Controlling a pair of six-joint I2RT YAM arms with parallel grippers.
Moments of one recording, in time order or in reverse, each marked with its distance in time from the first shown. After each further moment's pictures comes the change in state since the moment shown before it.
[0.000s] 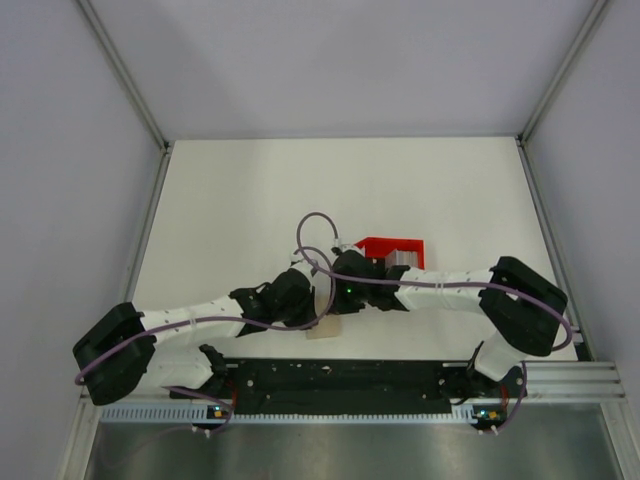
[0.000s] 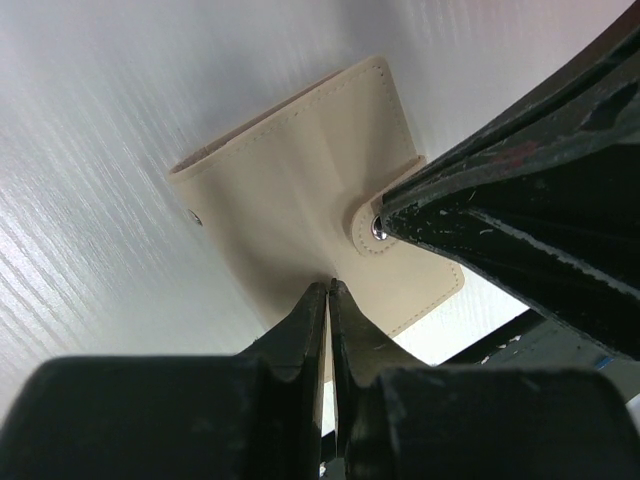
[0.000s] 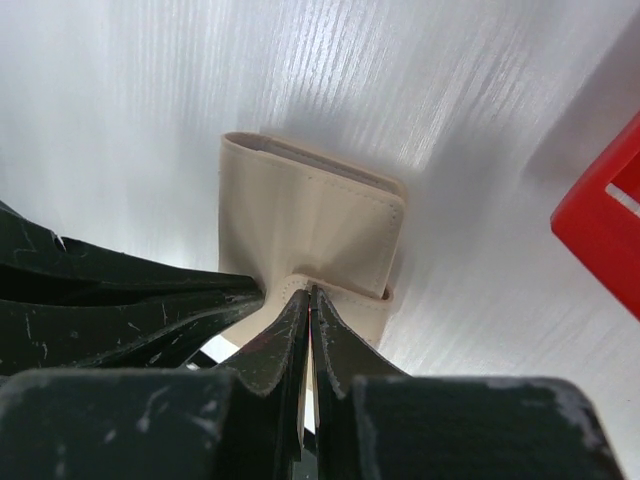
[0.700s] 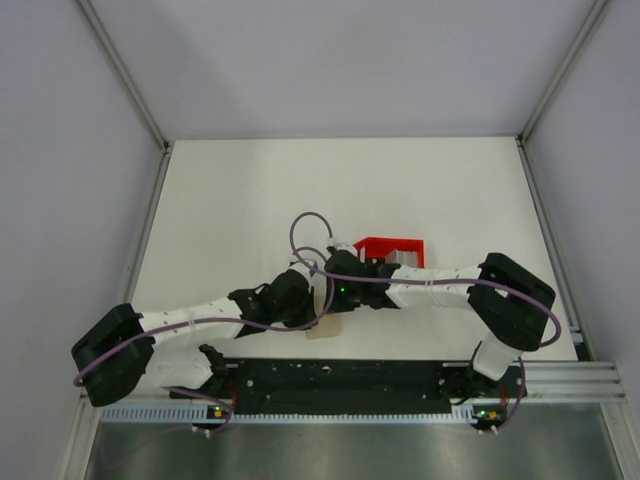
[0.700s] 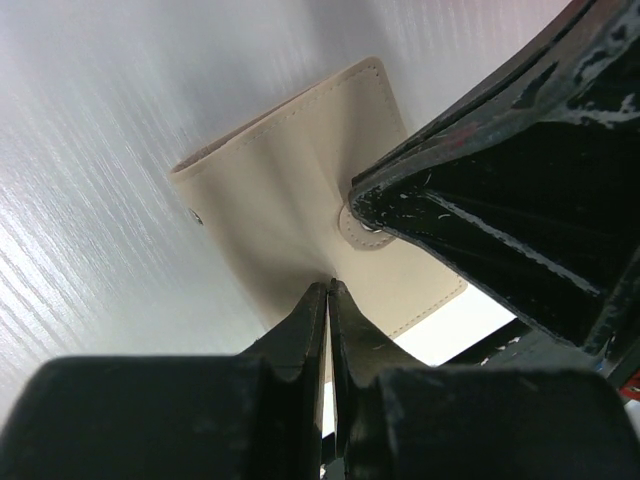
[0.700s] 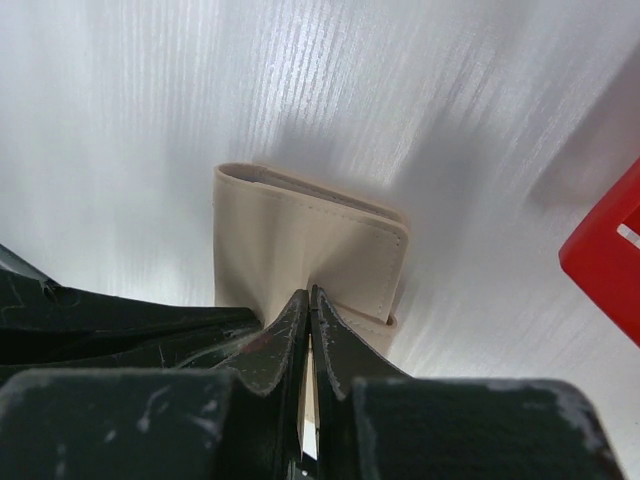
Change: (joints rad) left arm 0.000 -0.010 -0.013 0.014 -0.003 -0.008; right arm 0.019 0.063 0.056 -0.024 0.047 0.009
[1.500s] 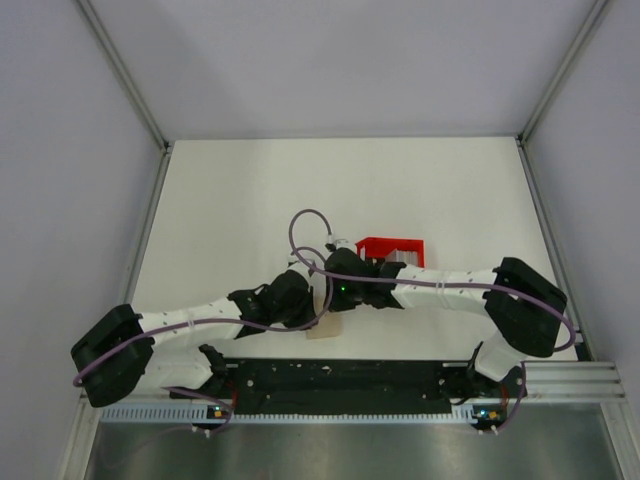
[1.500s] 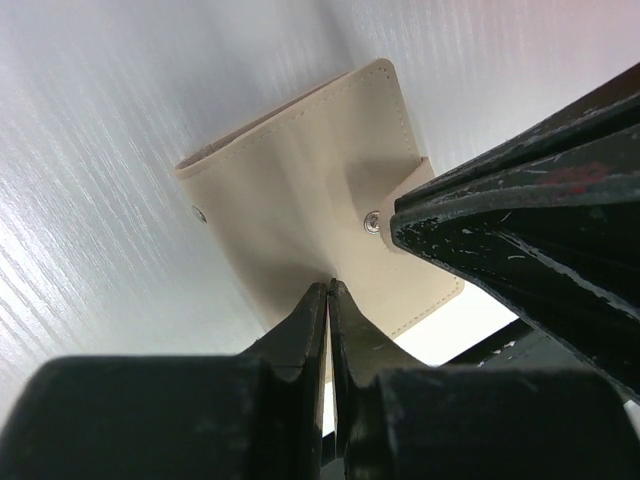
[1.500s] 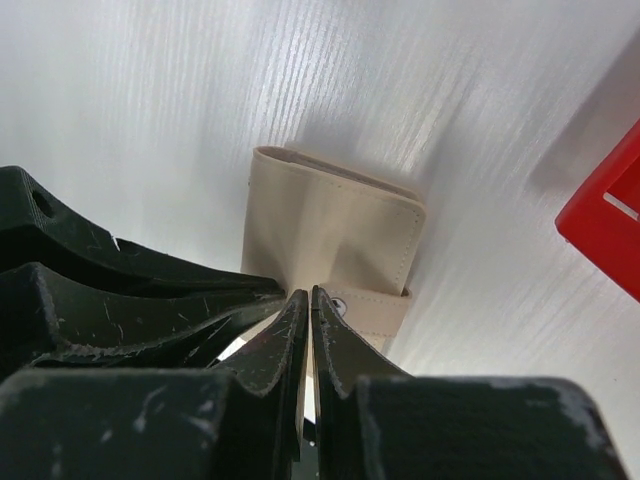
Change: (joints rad) left arm 0.000 -0.006 -0.008 0.007 -0.011 -0.024; right arm 0.022 -0.065 0.035 -0.074 0.037 -0.032
